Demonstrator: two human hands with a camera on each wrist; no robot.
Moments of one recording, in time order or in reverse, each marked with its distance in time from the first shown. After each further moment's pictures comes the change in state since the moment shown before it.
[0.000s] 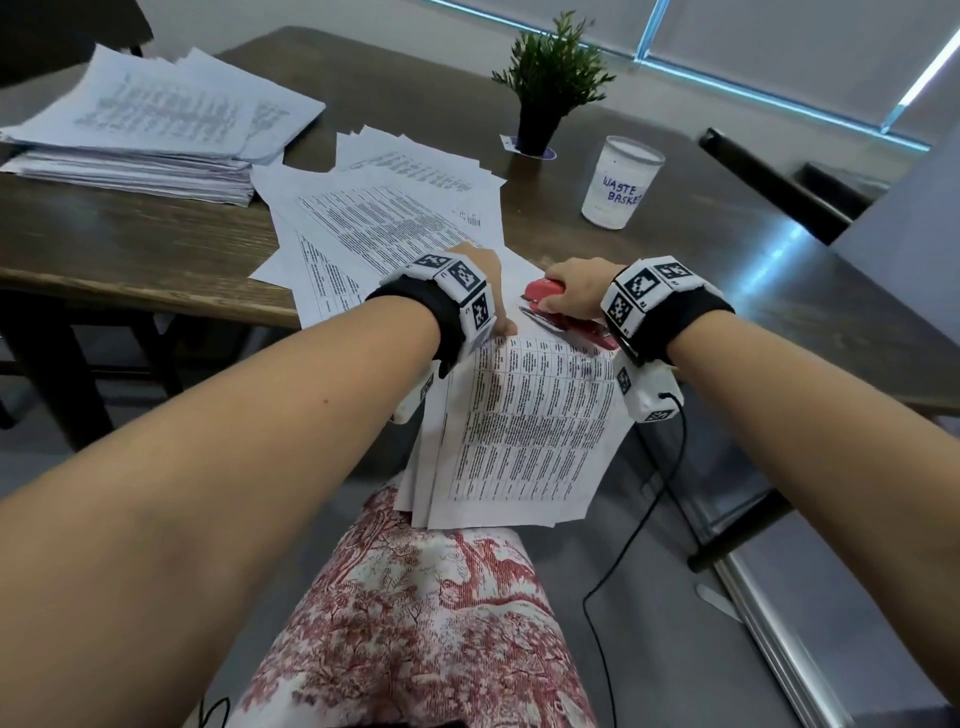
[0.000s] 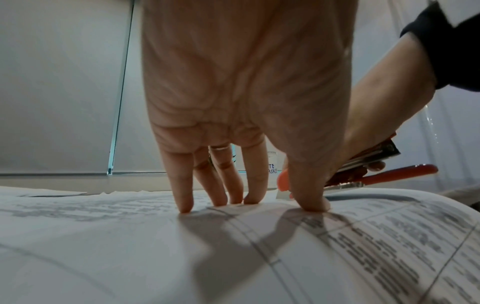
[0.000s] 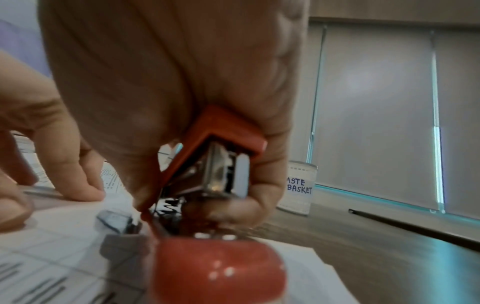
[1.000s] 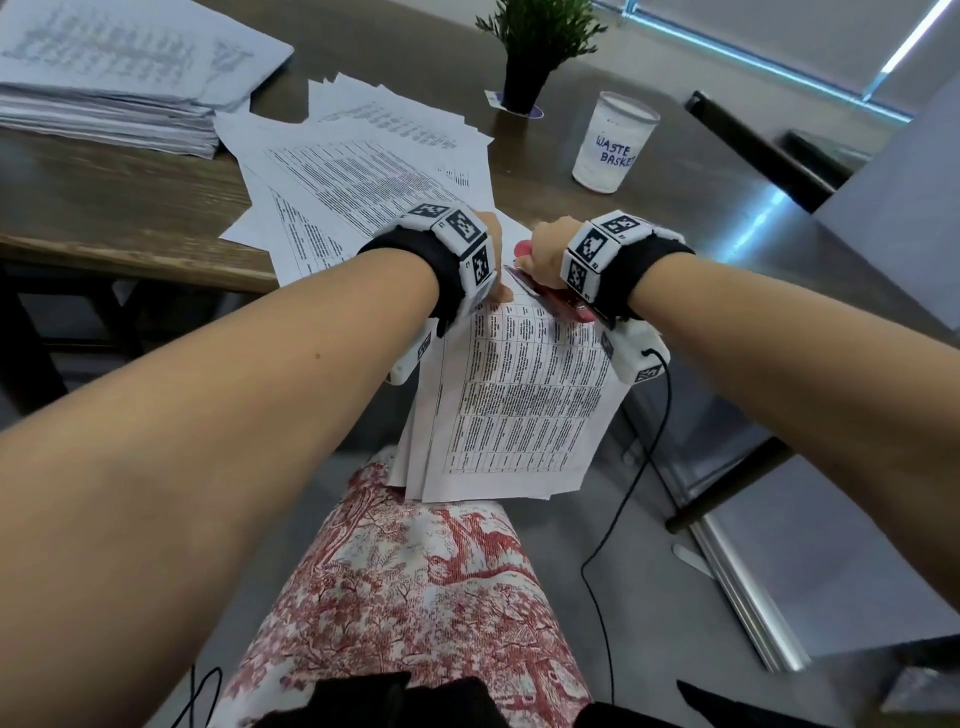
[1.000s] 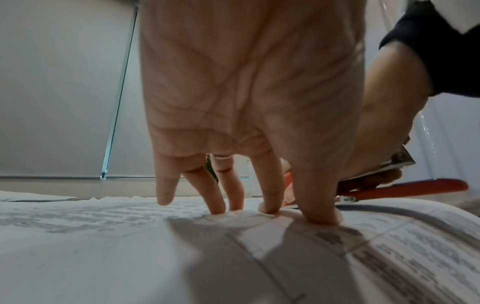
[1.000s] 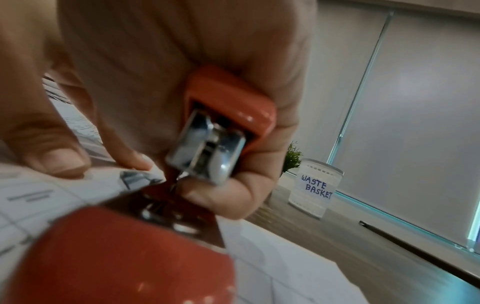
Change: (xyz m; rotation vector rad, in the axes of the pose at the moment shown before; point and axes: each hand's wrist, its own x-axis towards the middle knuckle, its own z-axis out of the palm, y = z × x) left_hand 0.019 0.003 -0.001 0.004 -0.137 -0.036; right_hand 0.010 -0.023 0.006 -0.312 0.051 0.009
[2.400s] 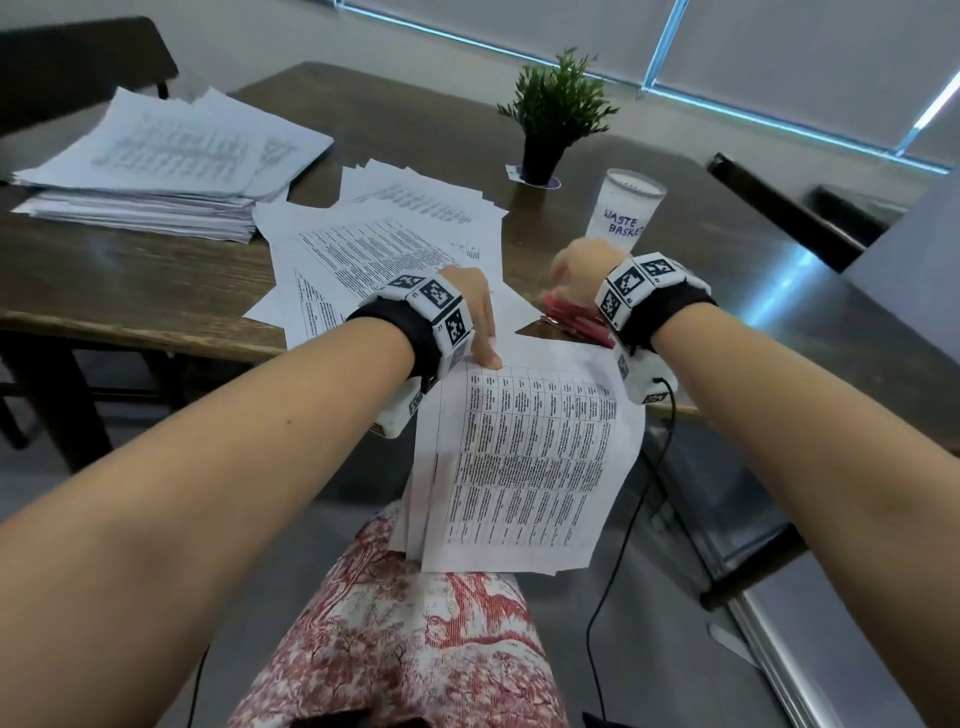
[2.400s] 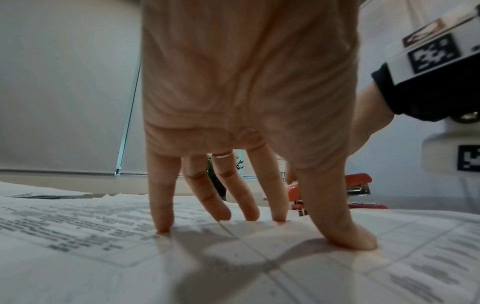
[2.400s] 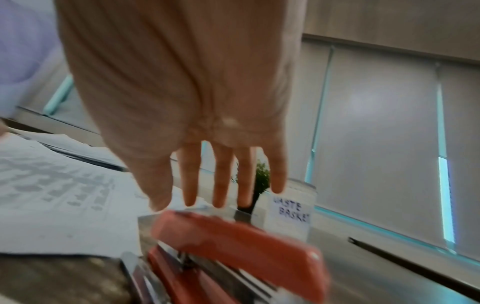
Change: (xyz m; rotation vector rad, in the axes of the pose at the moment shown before) left_hand -0.024 -0.010 -0.026 -0.220 -0.028 0.073; right_hand 0.044 0.059 -0.012 0.341 0.127 -0.029
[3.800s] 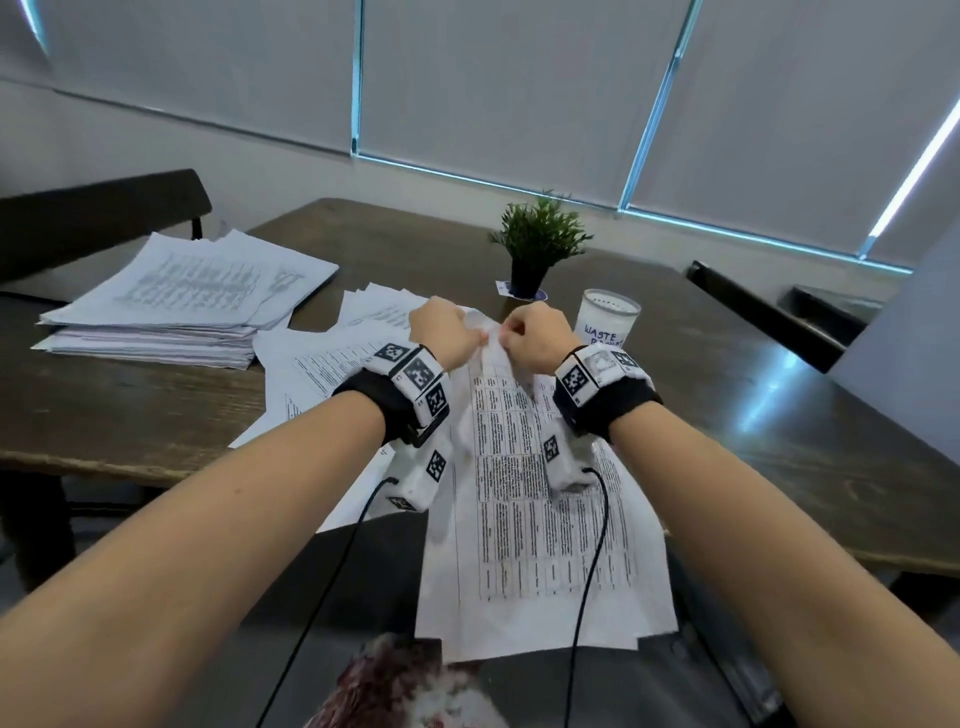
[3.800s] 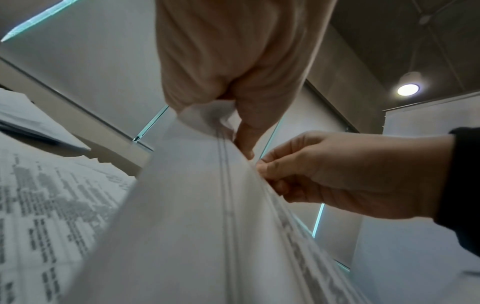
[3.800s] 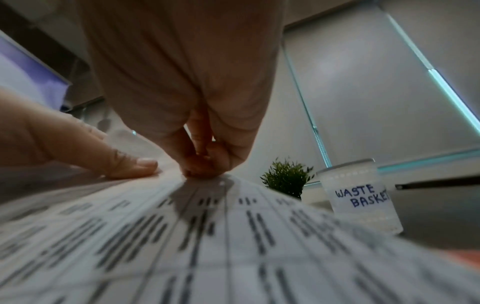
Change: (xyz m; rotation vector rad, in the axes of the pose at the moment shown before) left_hand 0.026 0.027 -0.059 -0.349 0.592 -0.184; right_hand 0.029 -0.026 -0.036 0.515 0.331 -0.039
